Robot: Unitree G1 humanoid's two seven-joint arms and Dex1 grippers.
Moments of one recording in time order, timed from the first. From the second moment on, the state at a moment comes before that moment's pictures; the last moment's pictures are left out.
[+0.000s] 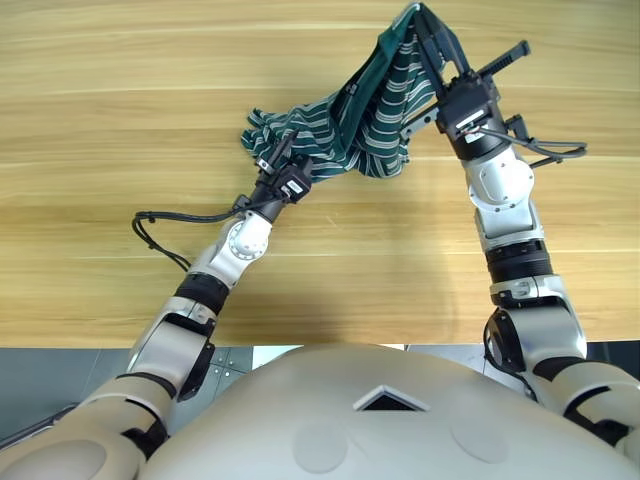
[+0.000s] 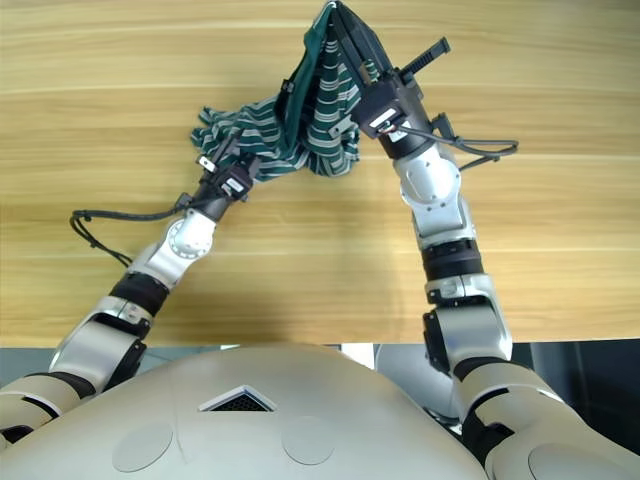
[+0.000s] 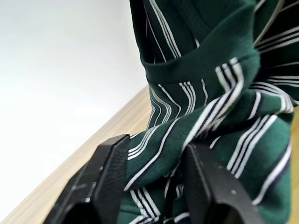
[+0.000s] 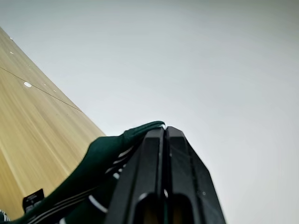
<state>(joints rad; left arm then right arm) -0.19 0.28 -0.42 0.67 0.43 -0.63 0.17 -0.33 -0.29 0.13 0.38 -0.22 -0.85 0.15</state>
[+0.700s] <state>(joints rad) -0.16 0.34 -0.32 0.66 0.25 -0.69 0.06 -0.38 -0.34 0.08 0.53 -0.21 -0.85 0.15</state>
